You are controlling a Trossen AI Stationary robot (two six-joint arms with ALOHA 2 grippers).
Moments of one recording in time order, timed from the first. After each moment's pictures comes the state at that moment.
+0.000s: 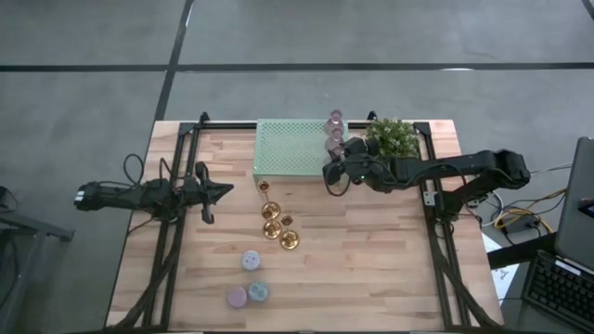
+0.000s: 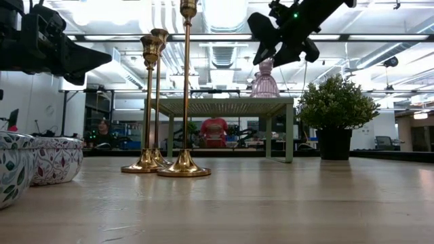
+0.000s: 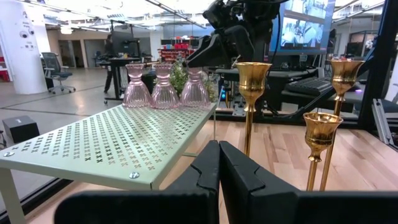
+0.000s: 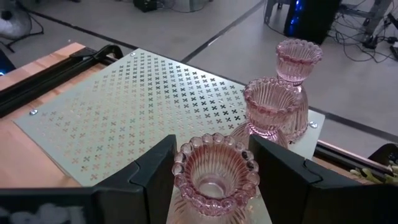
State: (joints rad) left arm -0.11 0.04 0.01 0.06 -0.35 0.03; right arm -0.04 1.38 0.99 -0.23 0.79 0.56
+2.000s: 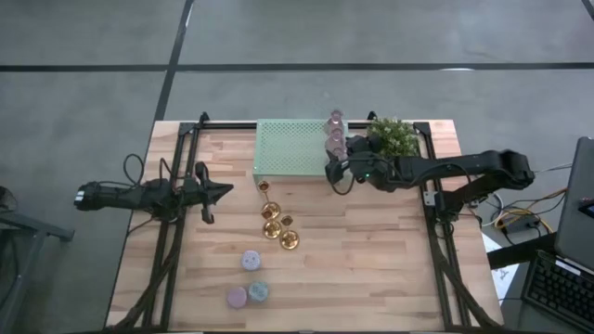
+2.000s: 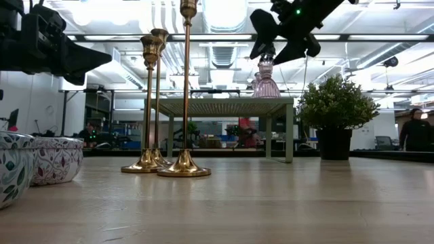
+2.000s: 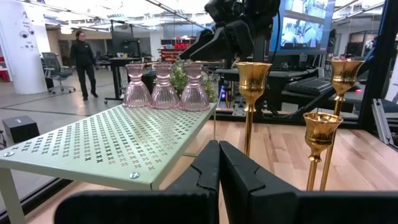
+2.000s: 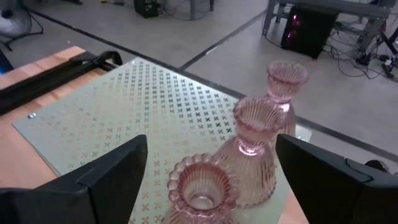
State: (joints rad) left arm -0.11 0.04 0.01 0.06 -0.35 0.03; right arm -0.04 1.34 0.99 -0.23 0.81 0.49
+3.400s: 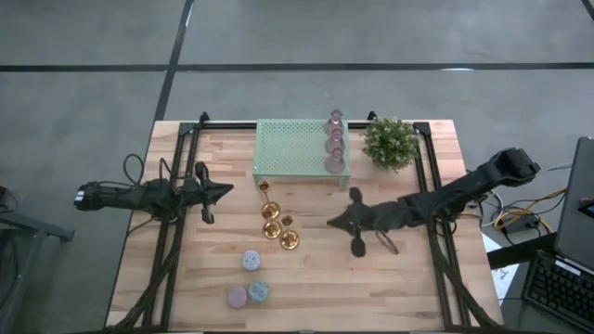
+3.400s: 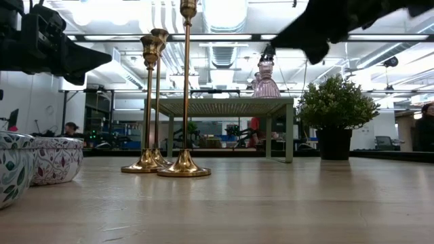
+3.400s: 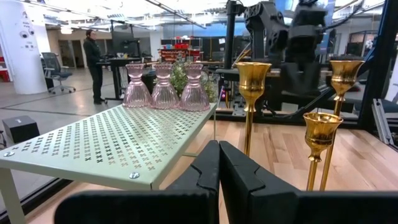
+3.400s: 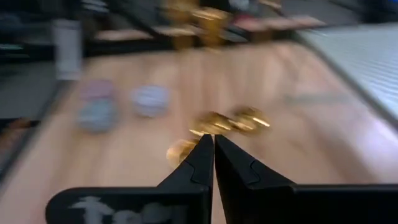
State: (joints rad) left arm -0.11 0.04 0.01 0.06 -0.35 0.03; right arm 0.33 1.28 0.62 0.29 0.32 0.23
